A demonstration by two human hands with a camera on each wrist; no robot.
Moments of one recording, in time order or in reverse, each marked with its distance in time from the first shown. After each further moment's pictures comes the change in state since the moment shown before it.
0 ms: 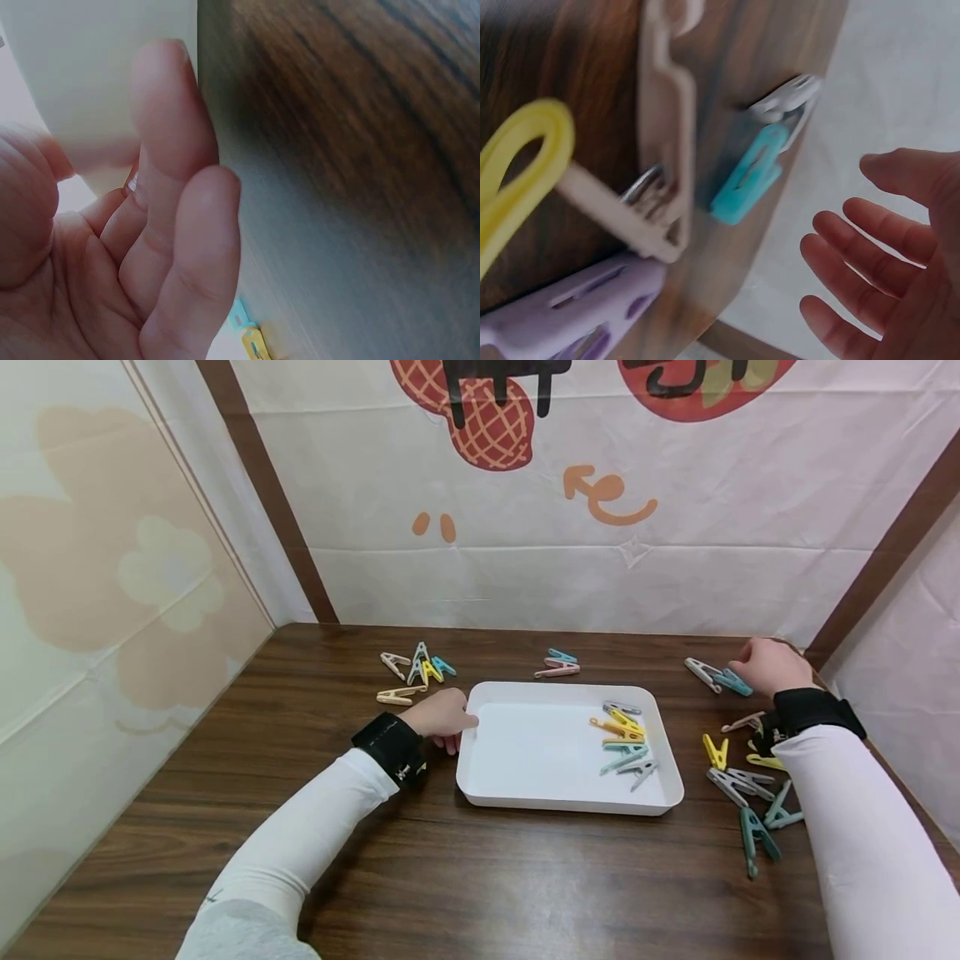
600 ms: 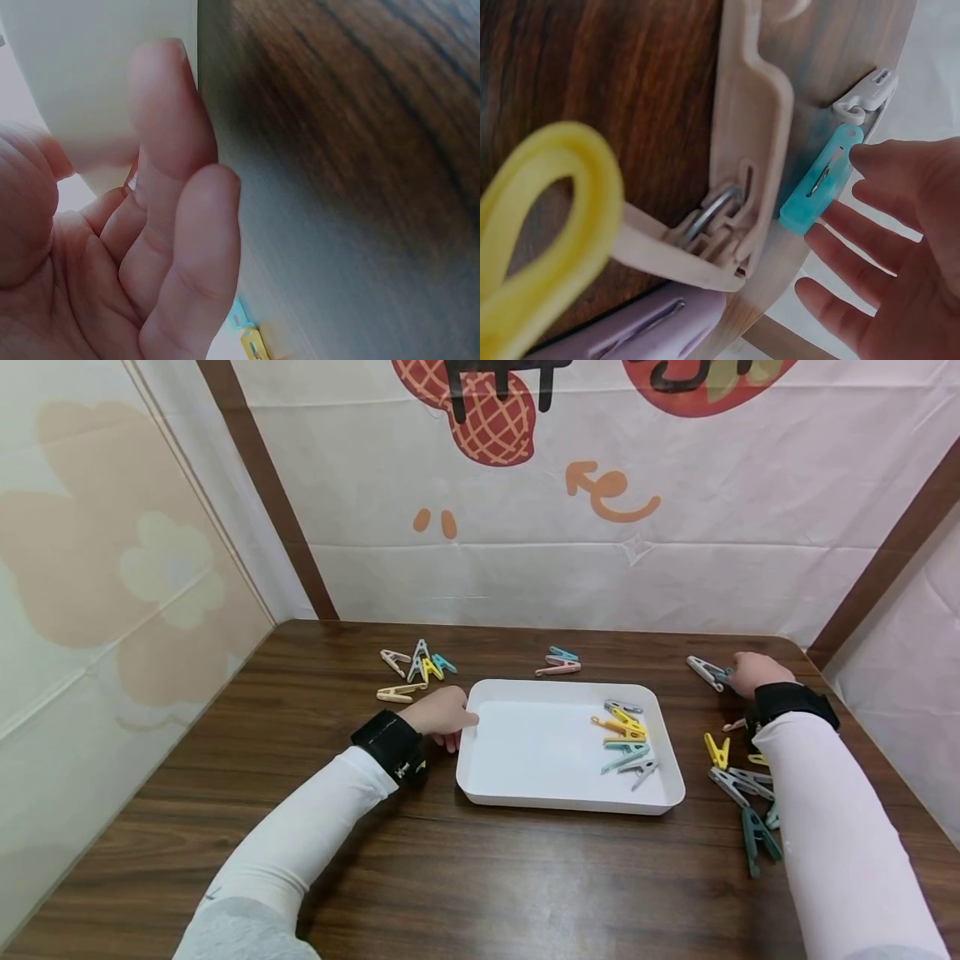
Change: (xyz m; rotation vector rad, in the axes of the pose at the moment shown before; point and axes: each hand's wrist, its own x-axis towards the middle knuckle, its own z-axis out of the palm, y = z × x) left_hand -0.002 -0.001 0.004 -0.003 0.034 0.043; right_hand 0.025 0.015 0.026 -0.033 -0.205 0.029
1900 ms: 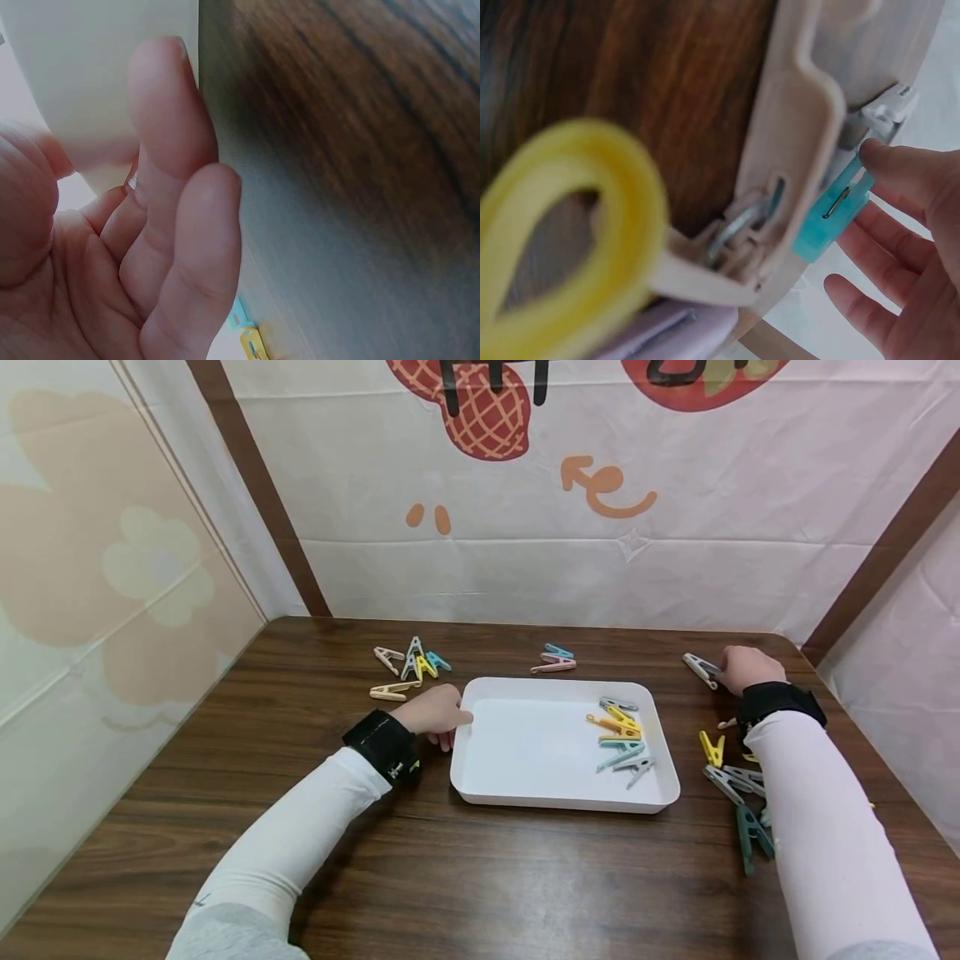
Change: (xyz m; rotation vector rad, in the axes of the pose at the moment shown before) left_hand 0.004 -0.003 0.000 0.006 -0.005 -0.011; right_hand 0.001 -0.007 0.003 -0.031 0.123 -0.050
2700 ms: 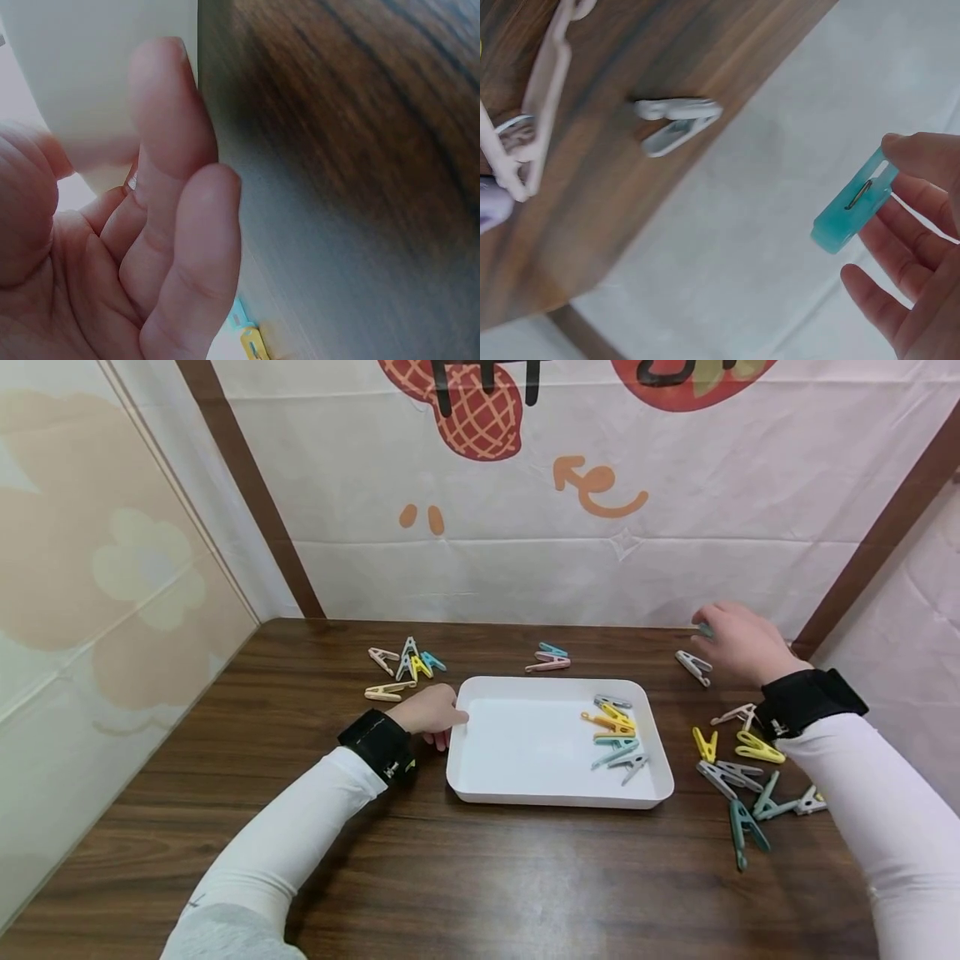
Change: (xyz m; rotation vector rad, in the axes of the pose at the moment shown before) left_hand 0.001 0.001 -0.001 0.012 -0.006 -0.002; right_hand -0.035 -0.056 -0.059 -0.069 0.193 -0.315
